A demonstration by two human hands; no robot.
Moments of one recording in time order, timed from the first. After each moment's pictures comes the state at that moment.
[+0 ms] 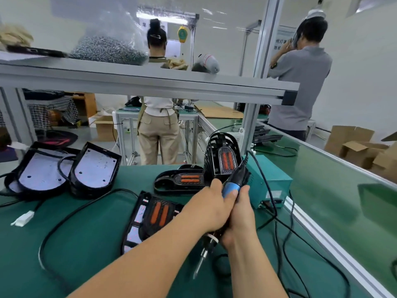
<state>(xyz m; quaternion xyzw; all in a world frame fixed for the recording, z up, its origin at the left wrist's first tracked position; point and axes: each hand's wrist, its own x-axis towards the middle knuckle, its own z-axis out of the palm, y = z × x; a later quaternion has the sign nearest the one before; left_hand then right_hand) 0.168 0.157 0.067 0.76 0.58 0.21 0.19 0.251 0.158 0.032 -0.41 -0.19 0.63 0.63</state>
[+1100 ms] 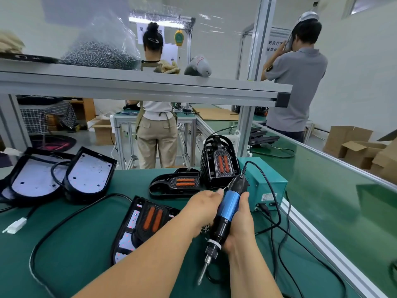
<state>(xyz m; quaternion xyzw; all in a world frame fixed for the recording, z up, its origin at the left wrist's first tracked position) 0.175 0.169 0.058 0.59 0.58 0.33 0.45 0.265 0.160 0.022 -0.36 -0.15 0.66 0.65</state>
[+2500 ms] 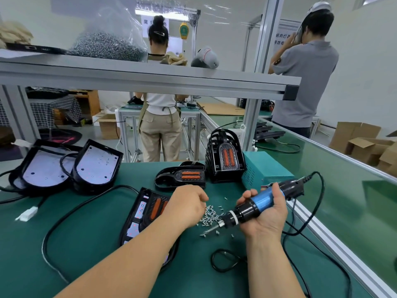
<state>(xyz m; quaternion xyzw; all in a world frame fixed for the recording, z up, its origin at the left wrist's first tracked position) 0.130 0.163 0.052 0.72 0.63 0.23 0.19 0.295 0.154 0.033 -0.21 -0.07 0.59 0.77</state>
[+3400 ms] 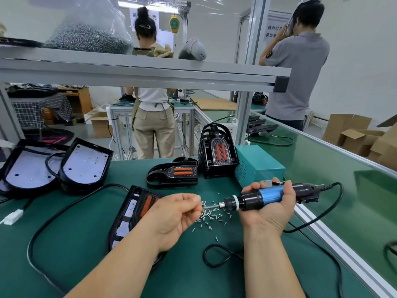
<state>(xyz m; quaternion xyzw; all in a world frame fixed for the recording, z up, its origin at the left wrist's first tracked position) 0.126 0.130 0.043 0.35 0.42 0.49 0.68 0.309 0.152 0.038 -0.12 -0.04 0.53 0.84</state>
